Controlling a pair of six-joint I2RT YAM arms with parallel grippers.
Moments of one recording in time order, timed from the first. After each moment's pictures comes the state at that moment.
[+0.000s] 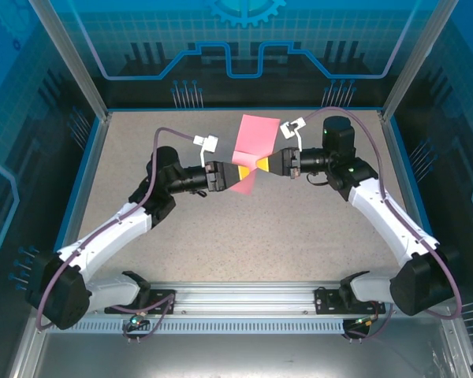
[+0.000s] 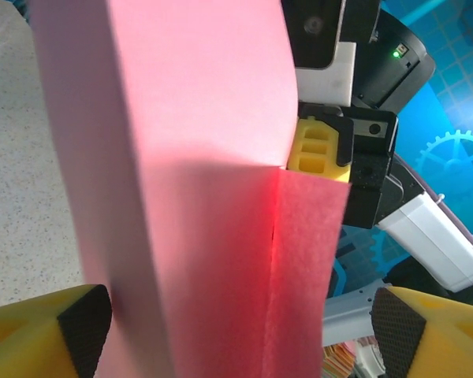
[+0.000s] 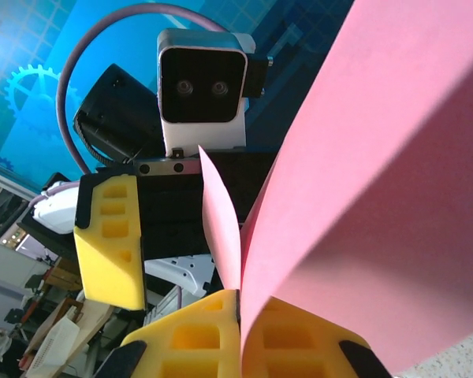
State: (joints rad) left arm -0.49 1.21 0.86 0.34 0.80 -0.92; right arm 0.34 1.30 1.13 -0.14 -1.15 0.58
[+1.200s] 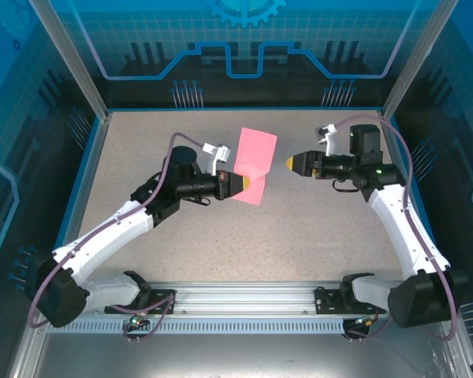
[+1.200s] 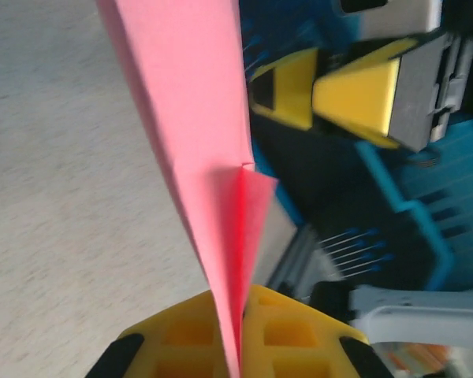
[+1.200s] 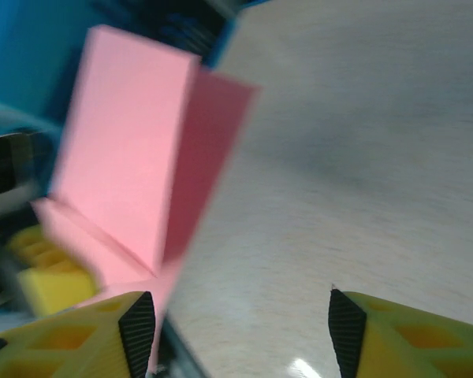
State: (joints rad) left arm -0.62 1.21 1.01 -0.20 0.51 -0.61; right arm 0.10 1.19 1.14 -0.66 -0.79 0.31
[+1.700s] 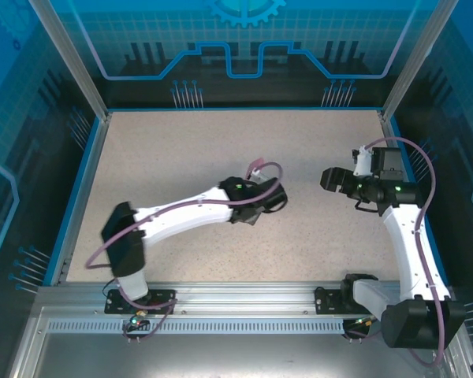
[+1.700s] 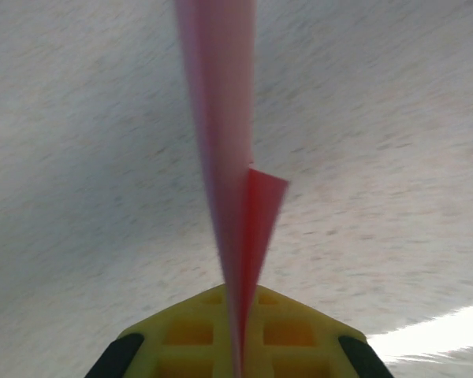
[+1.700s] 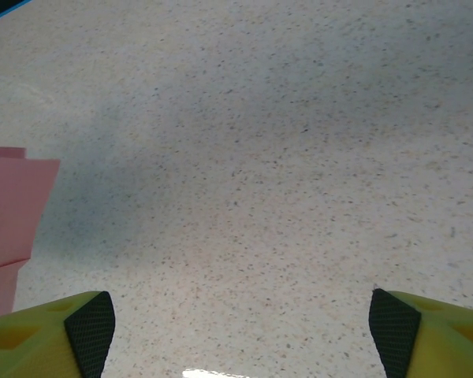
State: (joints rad) left arm -1.03 1.82 1.57 -1.15 -0.59 -0.53; right arm -0.08 1.05 1.03 -0.88 -0.33 0.24
